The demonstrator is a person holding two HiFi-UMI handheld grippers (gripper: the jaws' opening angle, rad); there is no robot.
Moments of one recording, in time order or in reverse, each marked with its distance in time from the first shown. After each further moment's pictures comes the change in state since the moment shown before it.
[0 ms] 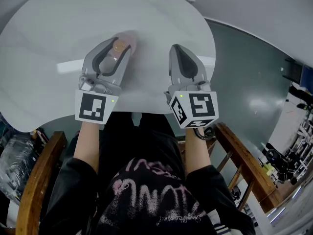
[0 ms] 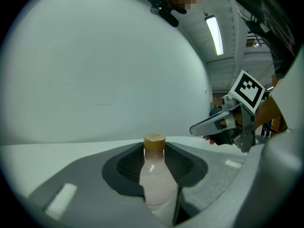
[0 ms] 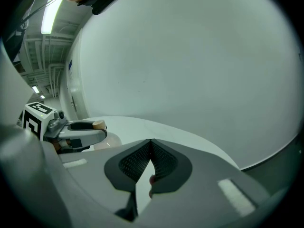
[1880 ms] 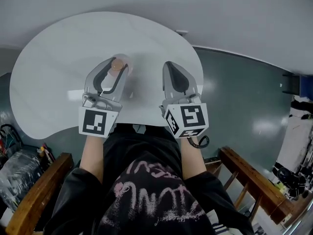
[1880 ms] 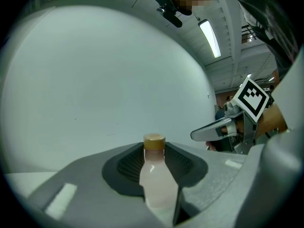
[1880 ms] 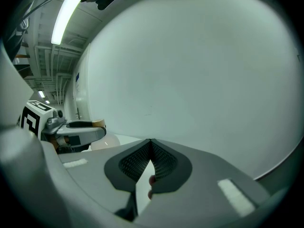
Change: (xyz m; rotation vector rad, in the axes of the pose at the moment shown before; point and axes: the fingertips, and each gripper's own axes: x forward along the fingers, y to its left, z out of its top) left arm -0.037 0.002 0.097 0.068 -0.104 0.078; right arm -0.038 0.023 0.077 -0.019 -0.165 0.041
